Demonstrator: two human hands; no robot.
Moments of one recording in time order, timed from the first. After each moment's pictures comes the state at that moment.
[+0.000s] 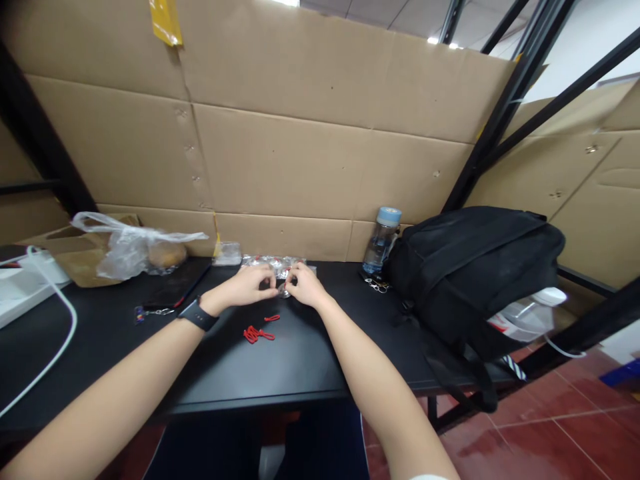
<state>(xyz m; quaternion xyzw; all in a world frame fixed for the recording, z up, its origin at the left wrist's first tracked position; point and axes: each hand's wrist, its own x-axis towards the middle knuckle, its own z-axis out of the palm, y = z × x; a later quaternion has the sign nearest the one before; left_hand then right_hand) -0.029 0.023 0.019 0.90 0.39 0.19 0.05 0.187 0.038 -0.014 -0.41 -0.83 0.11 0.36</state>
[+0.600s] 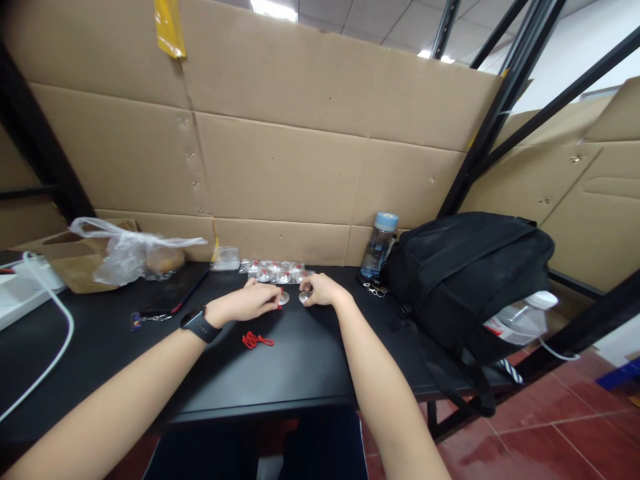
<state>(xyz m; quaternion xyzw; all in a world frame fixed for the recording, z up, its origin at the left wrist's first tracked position) -0.019 0.011 0.012 0.94 0.31 0.13 0.07 0.239 0.037 0.013 -0.49 -0.85 0.17 0.12</state>
